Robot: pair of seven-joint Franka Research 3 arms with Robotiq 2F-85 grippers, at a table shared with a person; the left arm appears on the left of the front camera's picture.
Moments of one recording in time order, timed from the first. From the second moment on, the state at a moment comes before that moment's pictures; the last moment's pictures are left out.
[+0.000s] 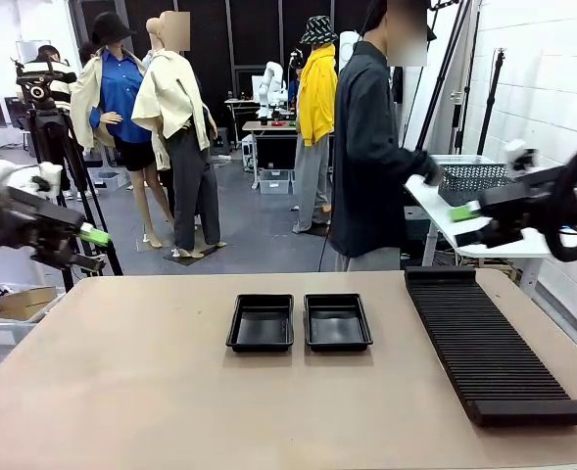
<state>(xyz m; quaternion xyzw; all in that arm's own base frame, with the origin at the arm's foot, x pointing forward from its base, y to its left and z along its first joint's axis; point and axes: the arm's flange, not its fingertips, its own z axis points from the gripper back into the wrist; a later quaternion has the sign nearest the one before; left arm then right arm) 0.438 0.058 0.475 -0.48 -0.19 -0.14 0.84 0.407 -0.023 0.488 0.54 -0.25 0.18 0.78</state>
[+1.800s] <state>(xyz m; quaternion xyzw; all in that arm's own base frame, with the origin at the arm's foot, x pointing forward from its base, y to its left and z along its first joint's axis) 0.332 0.226 0.388 -0.60 -0.25 -0.02 0.76 0.358 -0.198 0.400 0.68 -0.23 0.11 0.68</state>
